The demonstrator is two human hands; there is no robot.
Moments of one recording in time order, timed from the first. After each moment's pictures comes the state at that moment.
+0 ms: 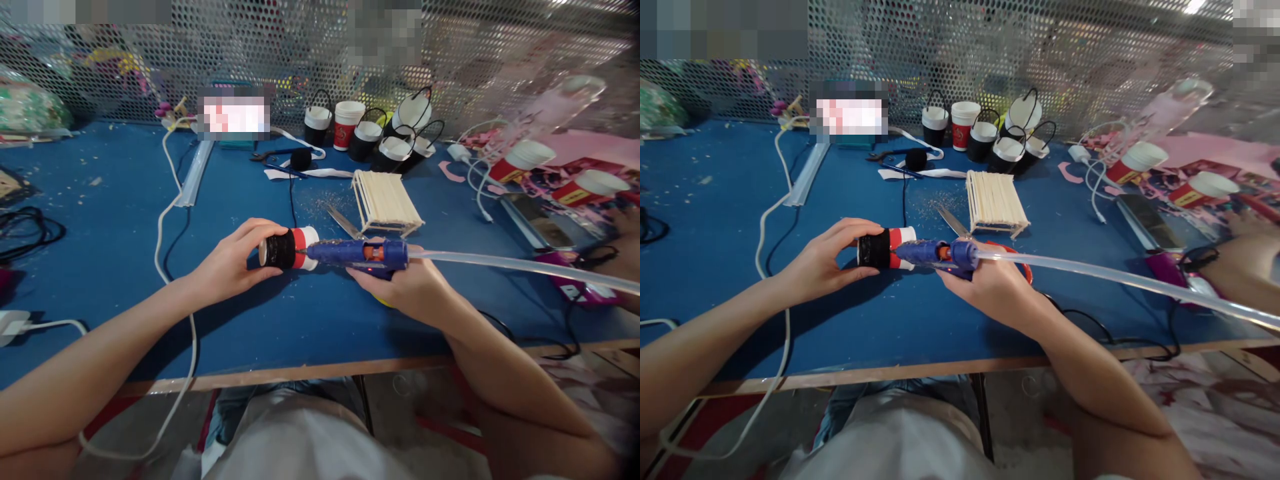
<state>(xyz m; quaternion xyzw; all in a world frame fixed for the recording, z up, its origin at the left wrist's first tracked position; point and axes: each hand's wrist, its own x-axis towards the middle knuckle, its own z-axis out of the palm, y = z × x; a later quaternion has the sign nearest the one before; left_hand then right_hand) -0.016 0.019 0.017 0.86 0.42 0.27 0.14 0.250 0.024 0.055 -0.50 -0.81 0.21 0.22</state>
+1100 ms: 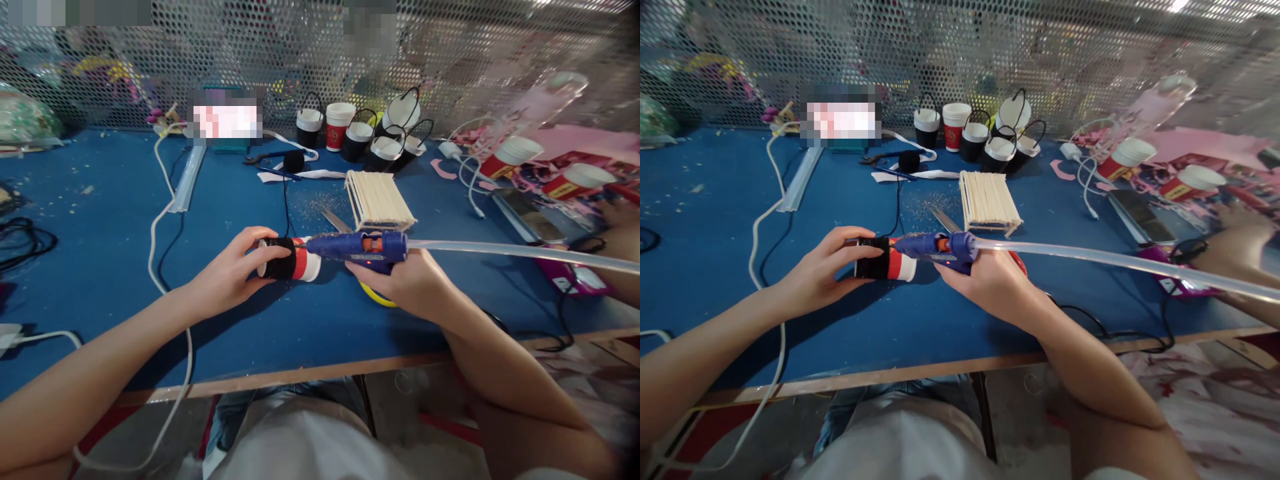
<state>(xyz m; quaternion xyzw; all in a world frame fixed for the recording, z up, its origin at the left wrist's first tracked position) -0.013 0.014 0.014 0.89 0.37 0.25 0.06 0.258 0.025 0.050 -0.52 -0.80 0.18 0.24</state>
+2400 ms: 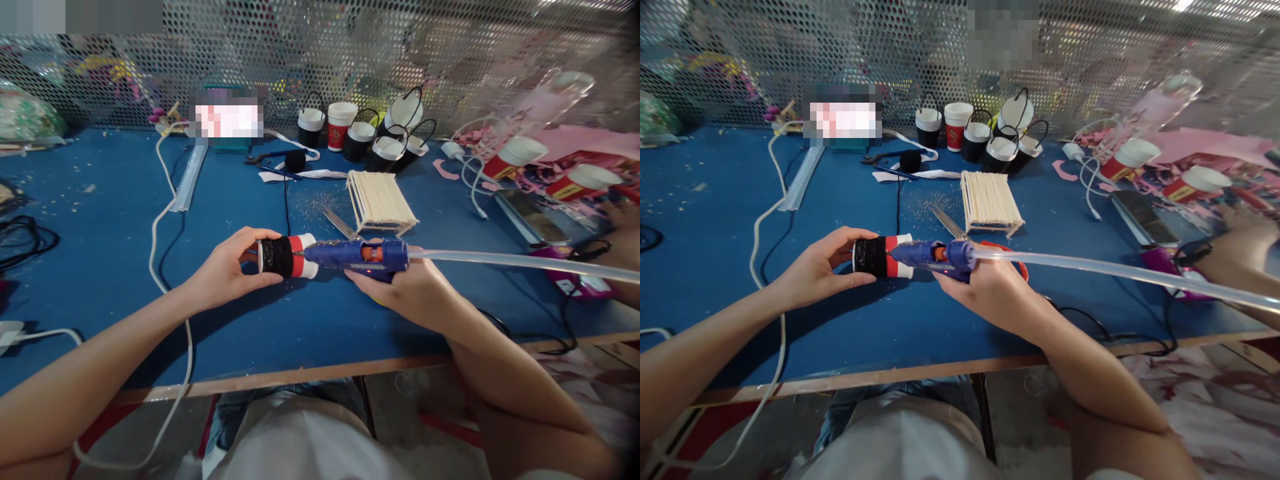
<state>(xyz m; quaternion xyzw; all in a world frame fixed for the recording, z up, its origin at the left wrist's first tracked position) -0.013 0.017 0.007 0.76 0.46 0.32 0.34 0.261 0.016 0.045 -0.46 -0.86 0.05 0.20</state>
